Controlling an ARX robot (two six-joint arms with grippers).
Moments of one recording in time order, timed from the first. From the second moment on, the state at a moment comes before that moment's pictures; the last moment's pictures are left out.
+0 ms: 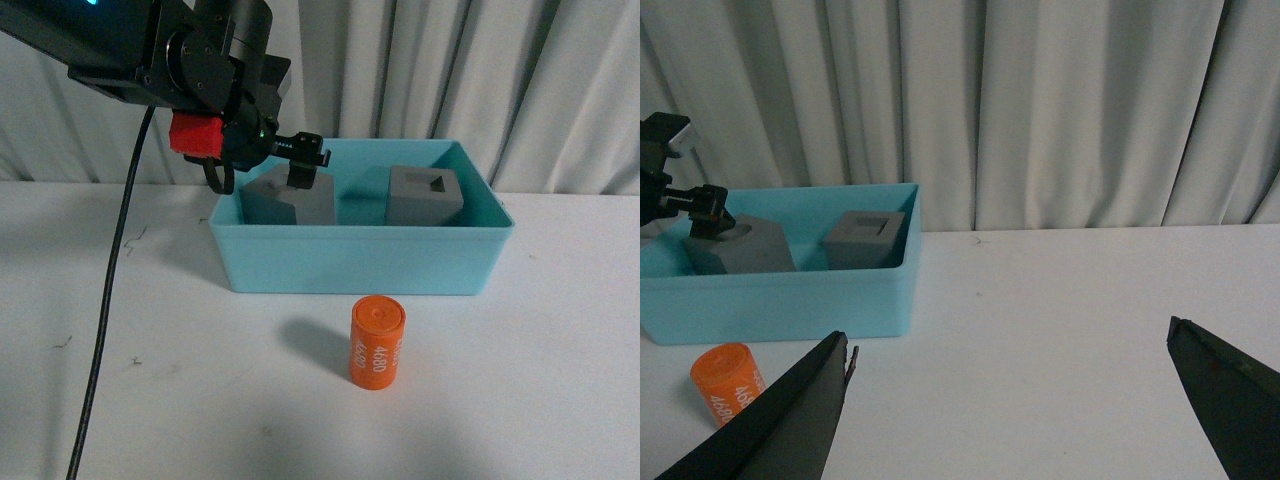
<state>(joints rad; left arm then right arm) -0.29 2.40 1.83 -0.07 -0.17 0.04 0.00 0.00 0.01 0.00 0.00 0.00</state>
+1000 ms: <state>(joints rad) -0.18 1.07 0.07 0.86 -0.18 -0.17 0.00 0.00 0.01 0.00 0.00 0.00</state>
